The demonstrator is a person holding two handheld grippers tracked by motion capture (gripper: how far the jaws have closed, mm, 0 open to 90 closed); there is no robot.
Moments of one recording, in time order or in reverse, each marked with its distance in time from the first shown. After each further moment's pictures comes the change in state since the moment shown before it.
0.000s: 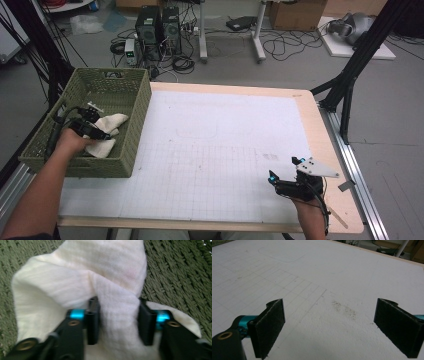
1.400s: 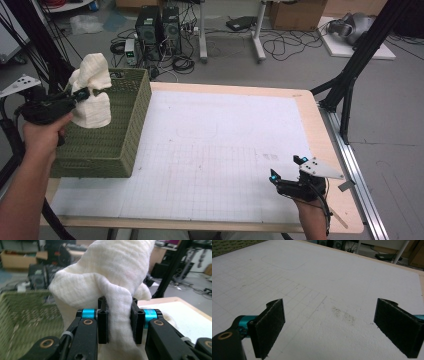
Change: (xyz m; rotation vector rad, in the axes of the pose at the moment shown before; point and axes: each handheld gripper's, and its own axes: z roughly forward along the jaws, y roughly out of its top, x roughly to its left) left arm -0.018 -0.013 -0.147 -0.914 -0.163 -0.140; right arm 0.001 0.006 -0.008 -0.043 0.002 0.007
